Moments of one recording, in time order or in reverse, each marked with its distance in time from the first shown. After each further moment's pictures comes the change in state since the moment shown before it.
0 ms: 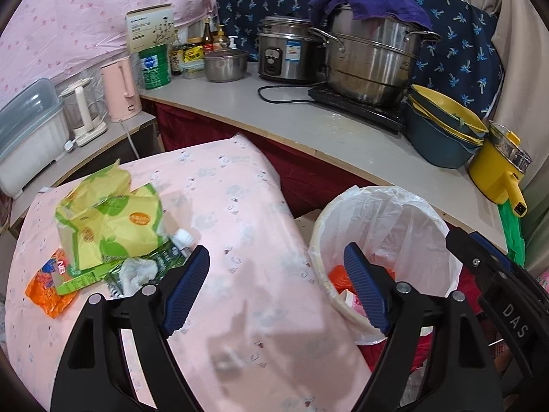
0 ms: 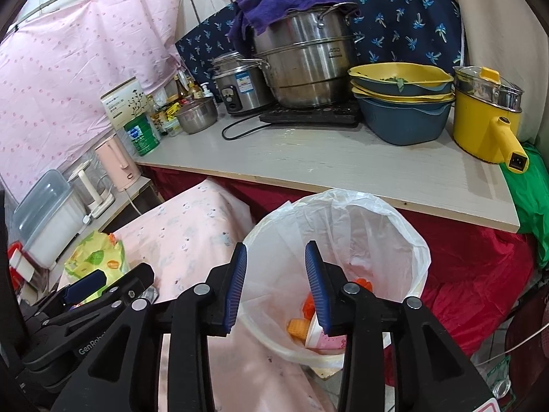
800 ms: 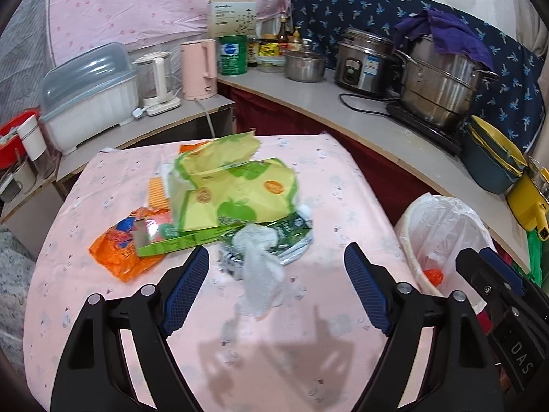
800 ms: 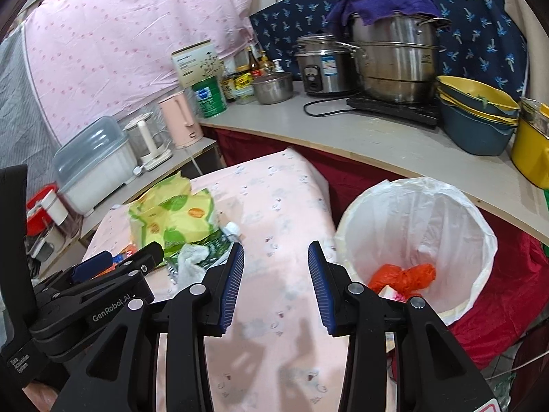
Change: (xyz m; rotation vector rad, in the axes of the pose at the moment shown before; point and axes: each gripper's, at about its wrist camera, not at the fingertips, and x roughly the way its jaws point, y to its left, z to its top) left arm -0.050 0.115 -0.037 -0.160 -0.012 0.161; right arm -0.022 0.112 -0.046 -0.184 0.068 0.159
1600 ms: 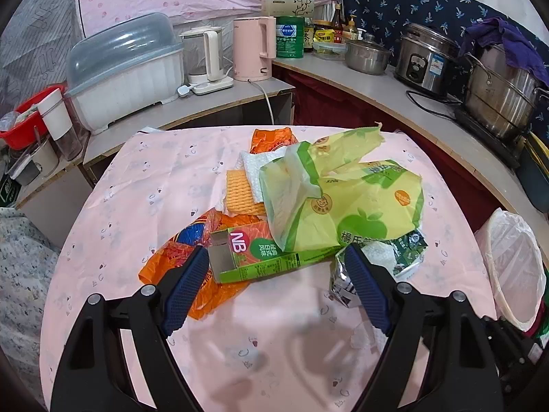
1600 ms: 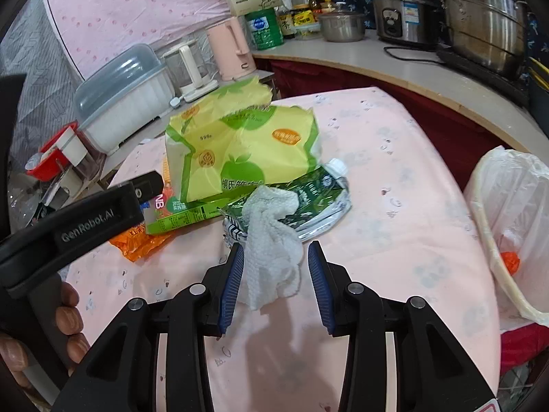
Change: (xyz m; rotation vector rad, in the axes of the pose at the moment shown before) left arm 0.058 0.105 0.016 -0.066 0.052 0.115; right arm 0.115 0.099 -0.035 -0.112 0.231 0.138
